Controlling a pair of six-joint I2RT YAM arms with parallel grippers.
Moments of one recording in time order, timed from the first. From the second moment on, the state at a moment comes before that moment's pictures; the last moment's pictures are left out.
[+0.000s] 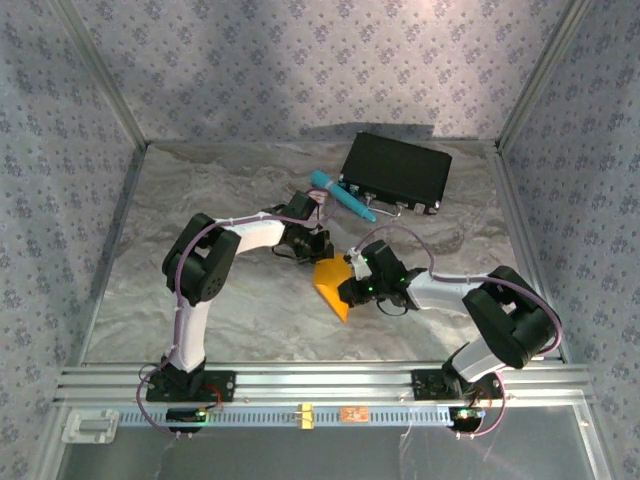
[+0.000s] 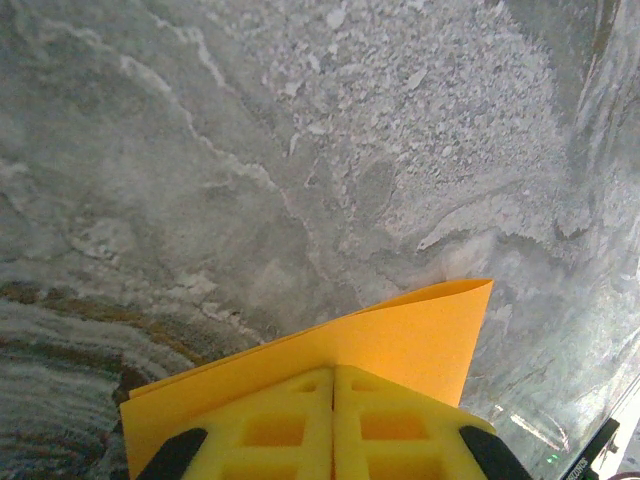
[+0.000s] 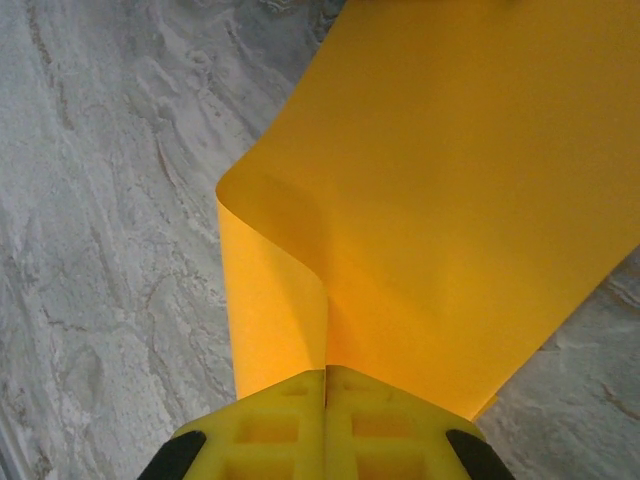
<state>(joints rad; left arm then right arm) -0.62 2.07 1.31 -0.36 0.52 -0.70 0.67 1.51 0.56 0.07 -0.39 0.40</state>
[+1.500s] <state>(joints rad) -0.63 2.07 1.31 -0.36 0.52 -0.70 0.68 1.51 0.57 0.03 -0.35 0.40</state>
